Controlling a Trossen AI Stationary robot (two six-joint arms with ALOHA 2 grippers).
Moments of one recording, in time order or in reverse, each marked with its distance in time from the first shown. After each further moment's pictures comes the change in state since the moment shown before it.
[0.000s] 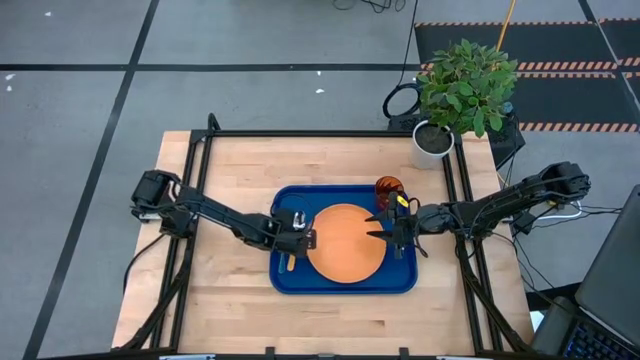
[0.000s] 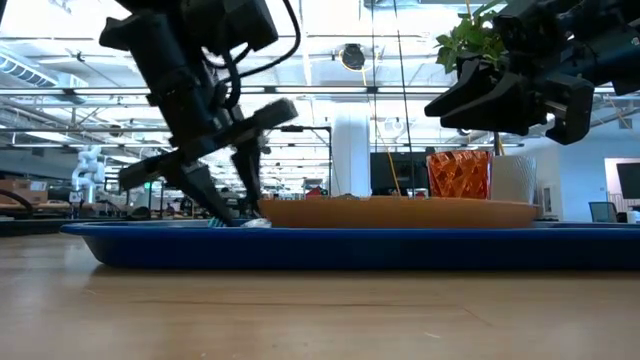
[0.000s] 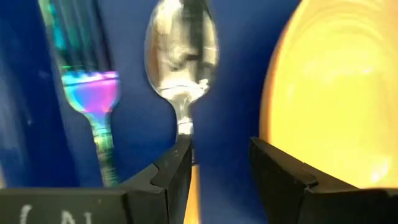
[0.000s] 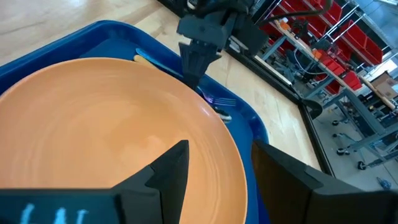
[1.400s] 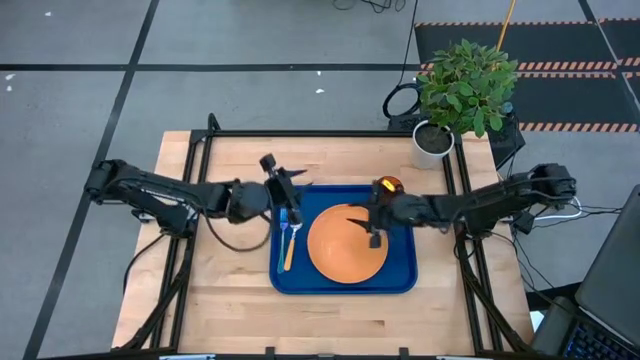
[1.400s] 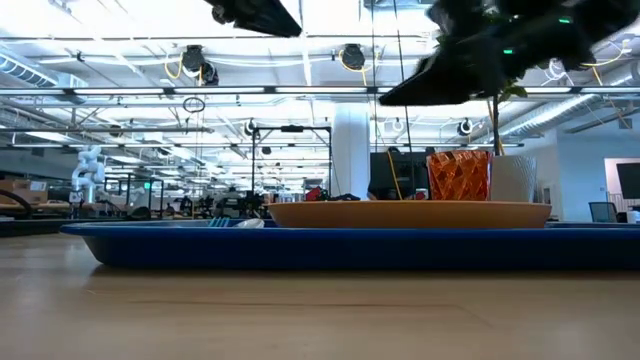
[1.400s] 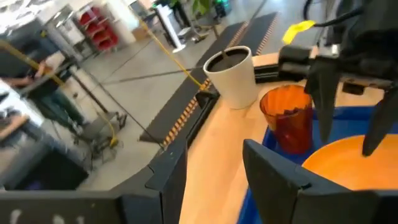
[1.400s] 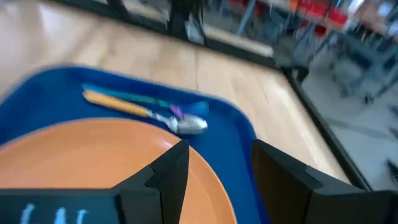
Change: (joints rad) left arm 0.092 -0.438 0.001 0.432 -0.352 1.837; right arm -0.100 0.195 0.263 -0.106 0.035 0.287
